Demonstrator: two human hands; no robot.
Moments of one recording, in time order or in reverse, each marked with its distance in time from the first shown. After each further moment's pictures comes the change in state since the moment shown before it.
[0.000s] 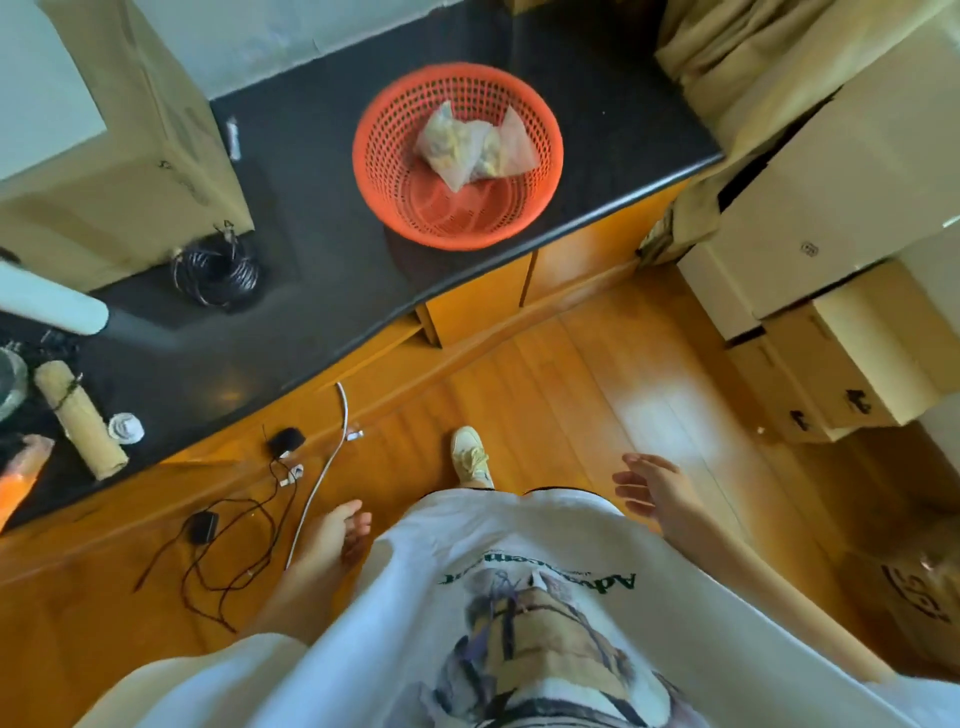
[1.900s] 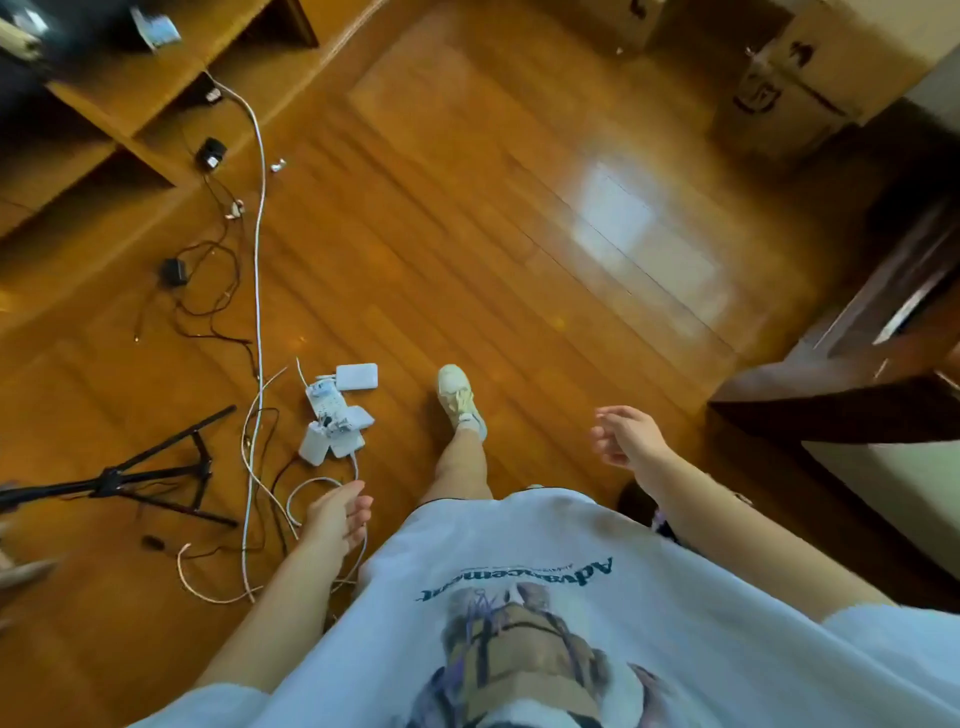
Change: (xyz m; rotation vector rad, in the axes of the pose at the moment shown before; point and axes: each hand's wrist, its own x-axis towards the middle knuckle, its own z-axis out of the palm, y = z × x) left_hand -0.133 -0.856 -0.305 0.251 0.035 0.121; right_hand -0.426 0.879 -0.127 0.188 0.069 0.087
